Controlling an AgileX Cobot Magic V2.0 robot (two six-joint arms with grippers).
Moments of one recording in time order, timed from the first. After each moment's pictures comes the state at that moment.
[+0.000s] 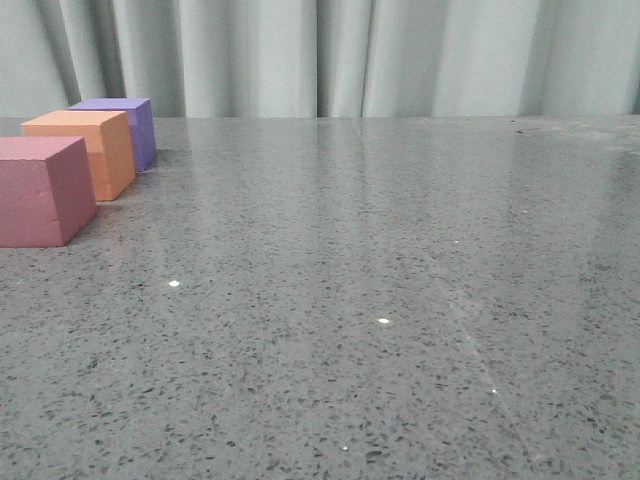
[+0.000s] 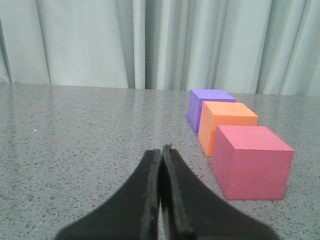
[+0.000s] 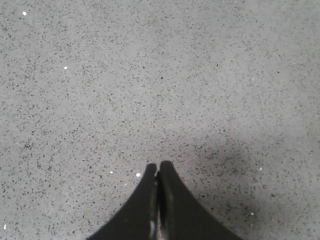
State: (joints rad) left arm -0.05 0.00 0.00 0.19 0.04 -0.26; right arm 0.28 0.67 -0.83 -0.32 1.05 0.43
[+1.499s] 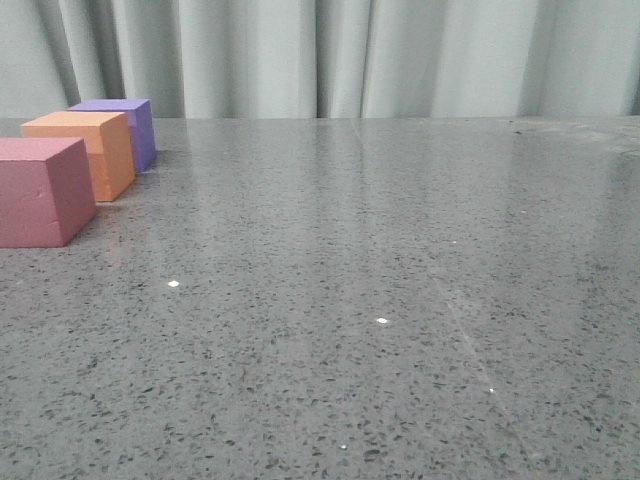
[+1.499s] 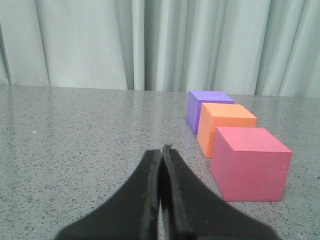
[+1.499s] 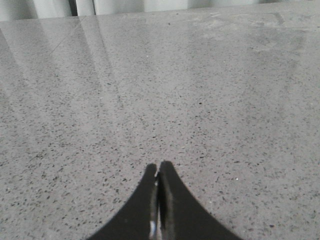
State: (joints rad) left arm -0.05 0.00 0.00 0.19 0.04 -0.26; right arm 0.04 -0.01 -0.03 0.05 0.31 0.06
